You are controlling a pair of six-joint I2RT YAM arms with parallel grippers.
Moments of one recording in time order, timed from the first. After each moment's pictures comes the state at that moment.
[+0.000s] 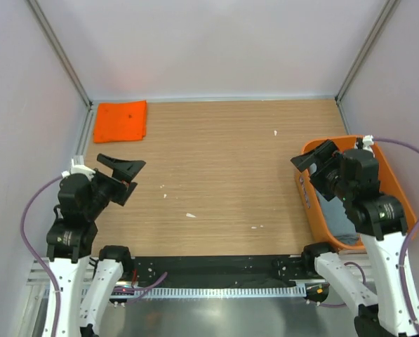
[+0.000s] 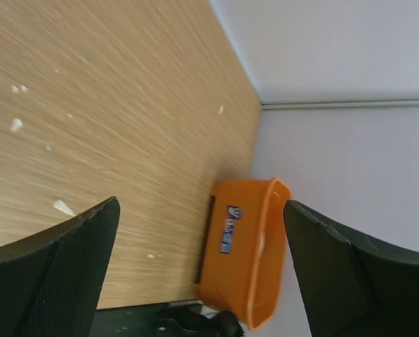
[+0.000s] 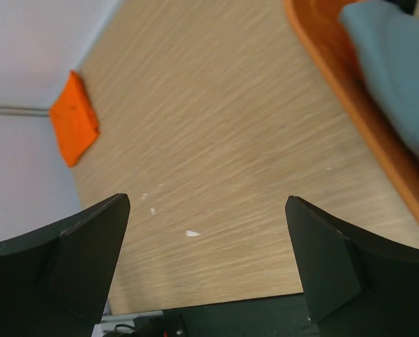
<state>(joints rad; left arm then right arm) -0.07 0.49 0.87 -0.70 0.23 -1.19 0.19 0.71 1.15 -0.98 0.02 0.94</state>
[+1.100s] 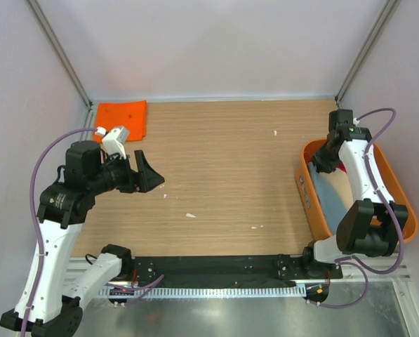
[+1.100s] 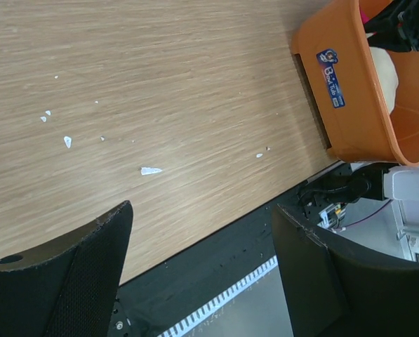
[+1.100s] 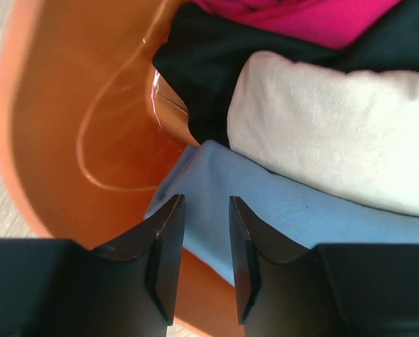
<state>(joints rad) -0.25 0.84 1.28 -1.02 0.42 -0.36 -0.14 1.45 1.29 -1.01 0.20 0.71</state>
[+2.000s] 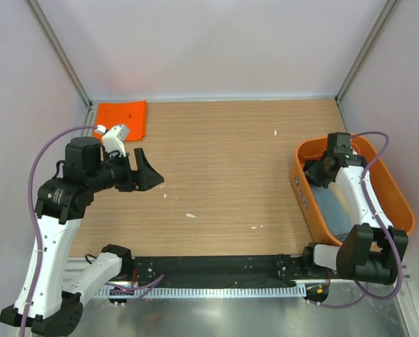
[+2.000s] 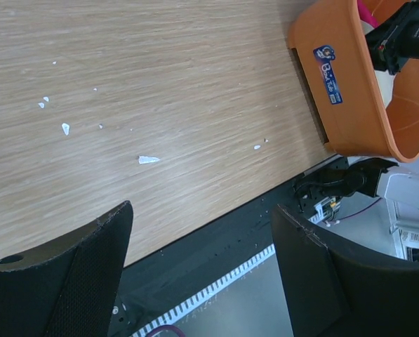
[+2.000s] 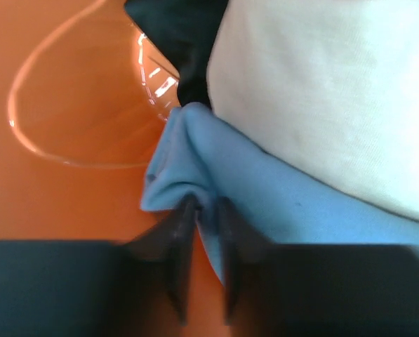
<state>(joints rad) -0.25 0.89 1.34 -1.09 0.42 -0.36 -0.15 1.23 0.95 -0.80 0.02 0.67</state>
